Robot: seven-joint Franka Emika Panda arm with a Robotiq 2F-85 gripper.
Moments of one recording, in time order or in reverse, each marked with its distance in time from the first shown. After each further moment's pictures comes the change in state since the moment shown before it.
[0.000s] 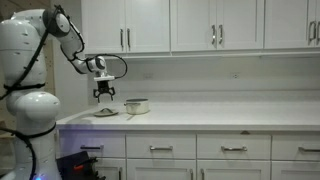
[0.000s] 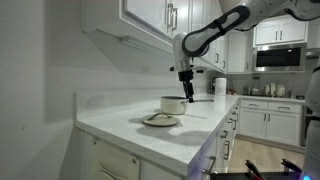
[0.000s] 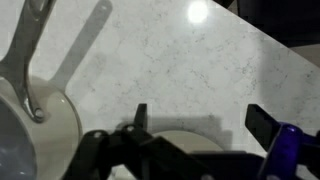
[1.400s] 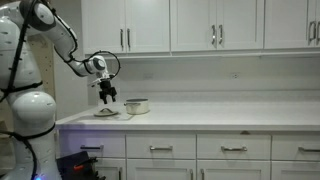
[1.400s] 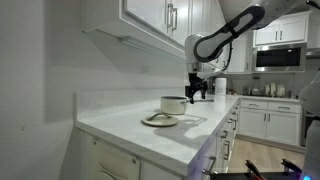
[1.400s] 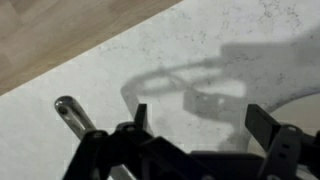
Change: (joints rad) arm -0.148 -0.161 0.060 -0.189 0.001 0.157 0.895
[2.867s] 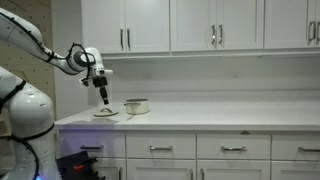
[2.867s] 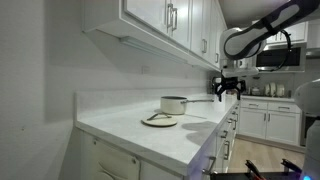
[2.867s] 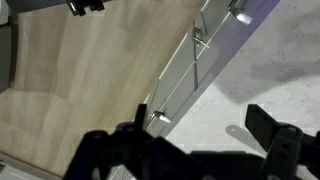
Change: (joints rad) arm -0.137 -0.575 -0.057 -0.405 0.259 -0.032 0.207
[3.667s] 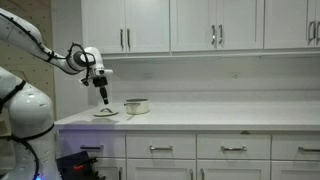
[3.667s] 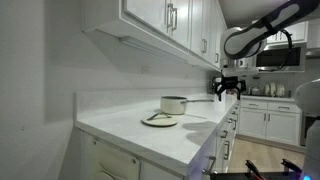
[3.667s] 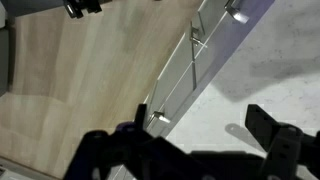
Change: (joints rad) arm -0.009 -0.009 0.002 -0.001 0.019 0.000 0.002
